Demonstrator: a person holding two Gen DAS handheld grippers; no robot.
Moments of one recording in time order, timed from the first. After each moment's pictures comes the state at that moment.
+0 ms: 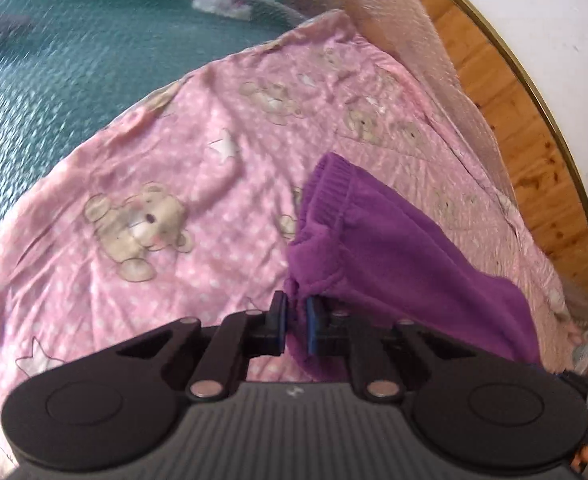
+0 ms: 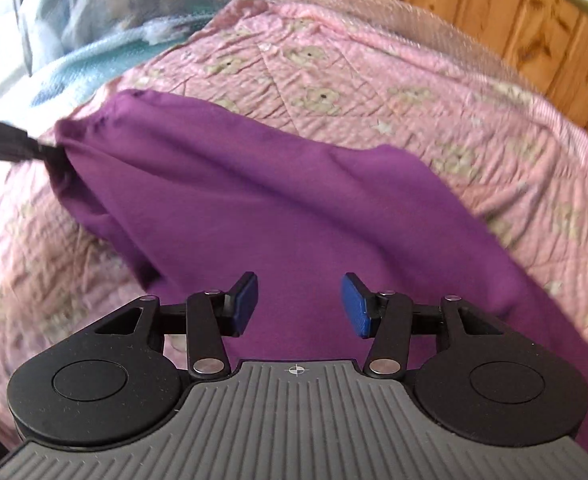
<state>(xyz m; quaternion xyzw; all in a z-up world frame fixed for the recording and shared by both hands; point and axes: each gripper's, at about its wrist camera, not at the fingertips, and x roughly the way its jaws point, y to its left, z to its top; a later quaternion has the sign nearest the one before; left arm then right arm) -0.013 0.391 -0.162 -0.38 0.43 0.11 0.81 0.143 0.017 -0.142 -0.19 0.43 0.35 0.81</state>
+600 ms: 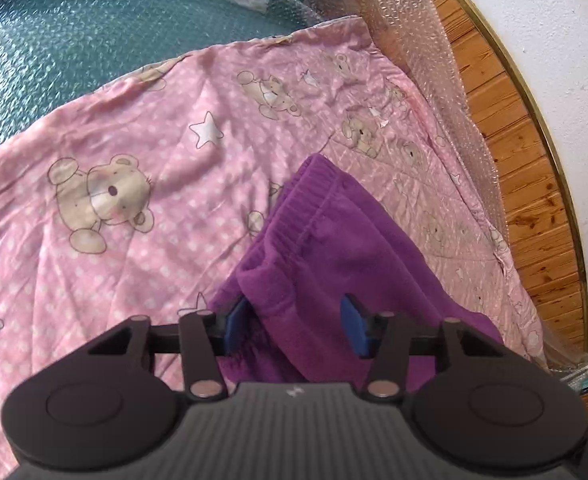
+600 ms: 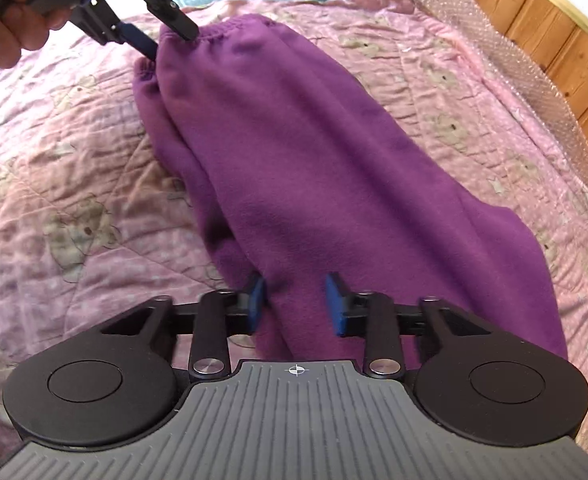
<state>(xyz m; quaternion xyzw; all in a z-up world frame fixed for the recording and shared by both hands) 0.010 0.368 -0.159 -0.42 0.40 0.14 0.80 0.097 0.080 -0.177 -0.34 0.36 0.44 0.75</state>
